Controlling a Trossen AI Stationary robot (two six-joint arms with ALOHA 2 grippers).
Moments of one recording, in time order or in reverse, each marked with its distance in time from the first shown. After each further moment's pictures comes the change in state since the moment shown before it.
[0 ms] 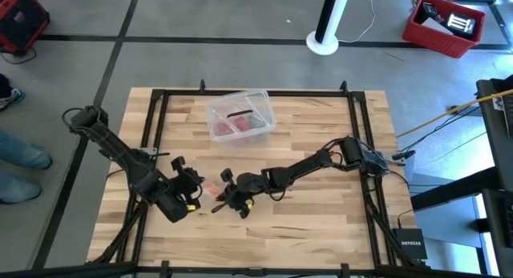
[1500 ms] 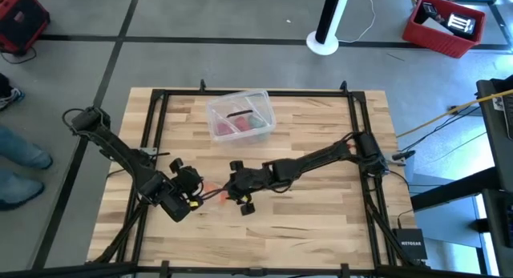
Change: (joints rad) left arm 0.006 0.034 -0.095 0.070 0.023 -0.180; right arm -0.002 -0.172 0.112 -0.509 0.078 0.425
